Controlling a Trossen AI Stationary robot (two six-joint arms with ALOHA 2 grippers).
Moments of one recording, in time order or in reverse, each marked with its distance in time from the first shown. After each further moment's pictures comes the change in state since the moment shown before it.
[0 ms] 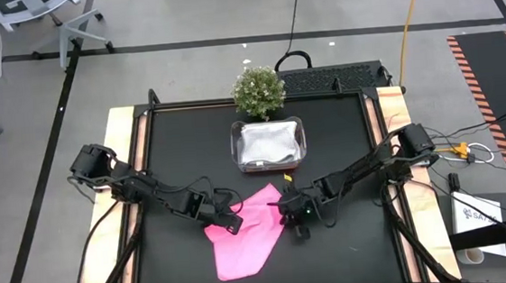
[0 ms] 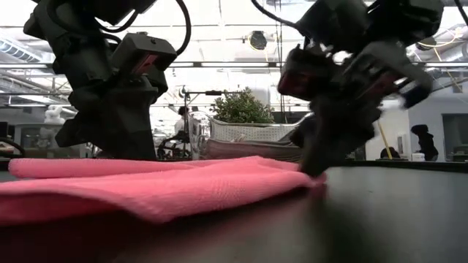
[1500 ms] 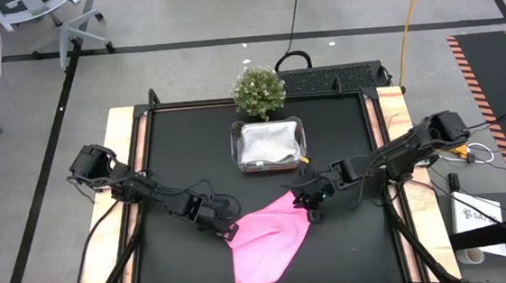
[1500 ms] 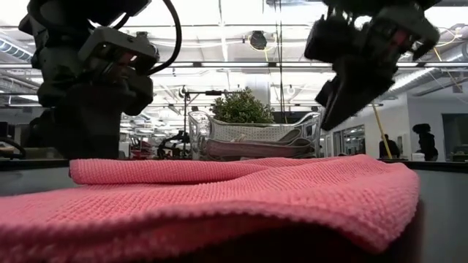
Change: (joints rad) left arm -0.023 0.000 0.000 -0.071 0.171 -0.072; right arm -0.055 -0.365 -0.056 -0.300 0.060 0.007
